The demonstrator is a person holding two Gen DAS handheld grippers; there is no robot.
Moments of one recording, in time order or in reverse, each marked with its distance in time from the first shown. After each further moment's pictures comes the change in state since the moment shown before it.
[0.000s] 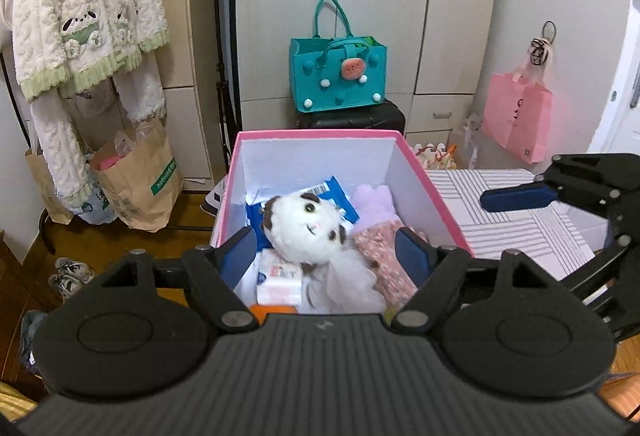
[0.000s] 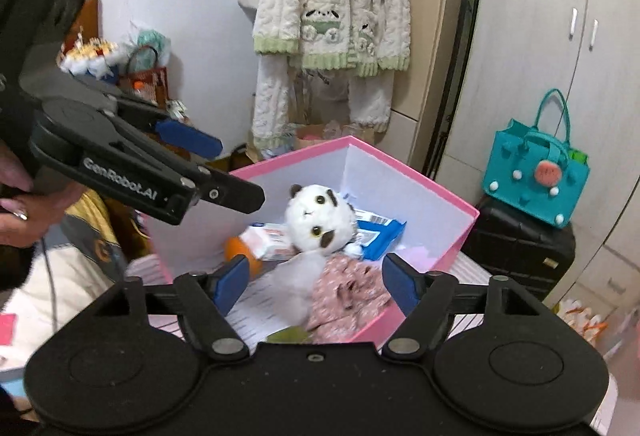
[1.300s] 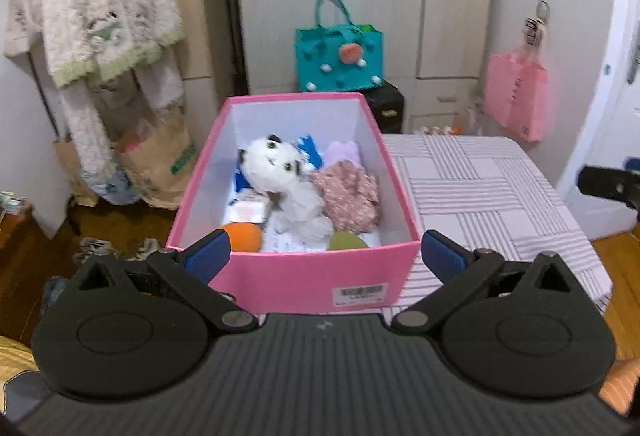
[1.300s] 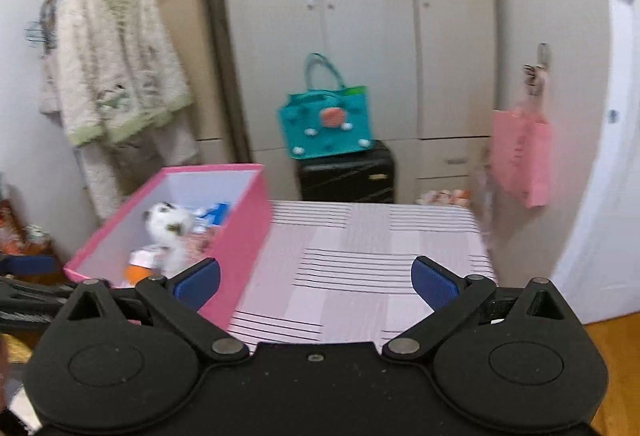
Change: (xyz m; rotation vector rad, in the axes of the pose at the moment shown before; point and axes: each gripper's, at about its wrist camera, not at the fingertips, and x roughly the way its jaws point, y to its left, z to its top) left arm -0.067 -0.077 -0.056 0.001 0.007 0.111; right arm -0.138 0.014 -0.084 0.534 -0.078 -0.528
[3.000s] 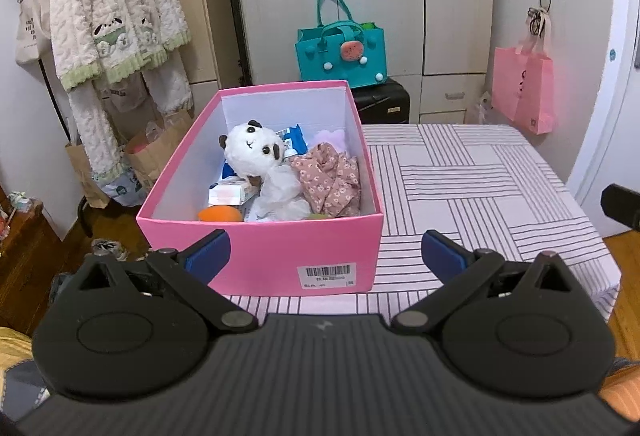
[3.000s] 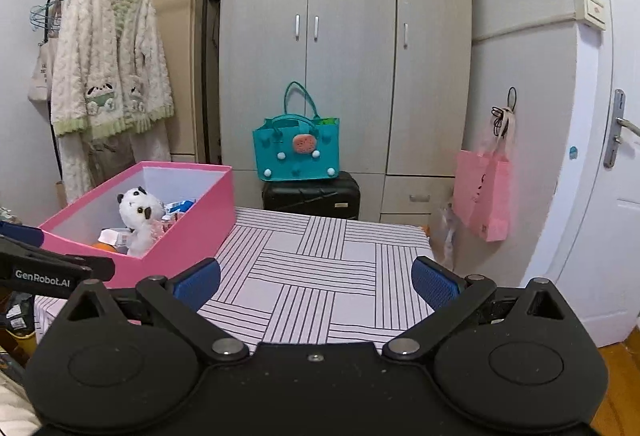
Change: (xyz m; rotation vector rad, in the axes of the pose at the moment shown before) left arm 0.002 -0.044 -0.025 0.013 -0.015 0.042; right arm -0.035 -0.014 -0.049 -0.111 -0.126 -0.075
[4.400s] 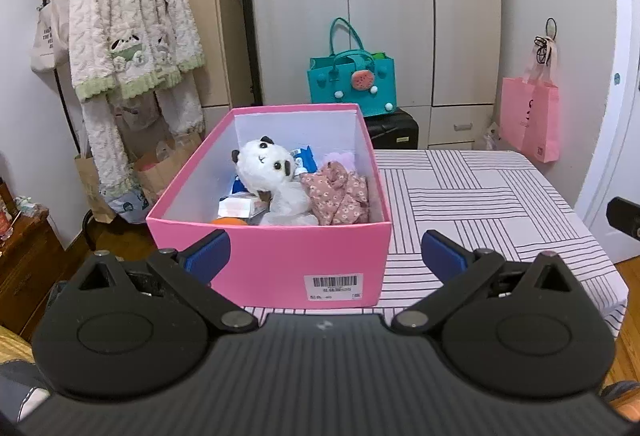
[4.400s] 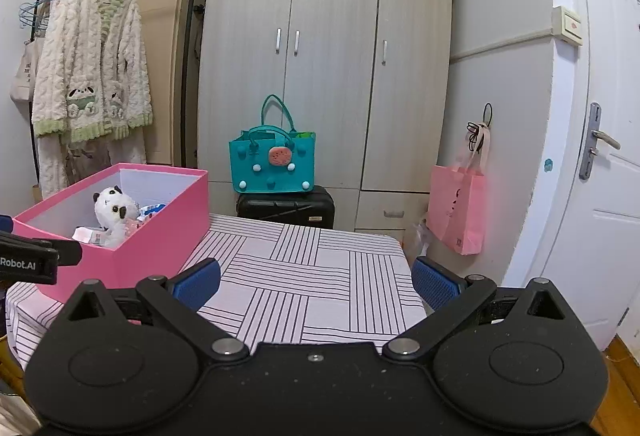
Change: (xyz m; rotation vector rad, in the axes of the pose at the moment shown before) left arm -0.004 0.002 -0.018 -0.023 -0.099 0.029; right arm 0.000 0.002 -0.019 -0.025 -0.063 -0.087
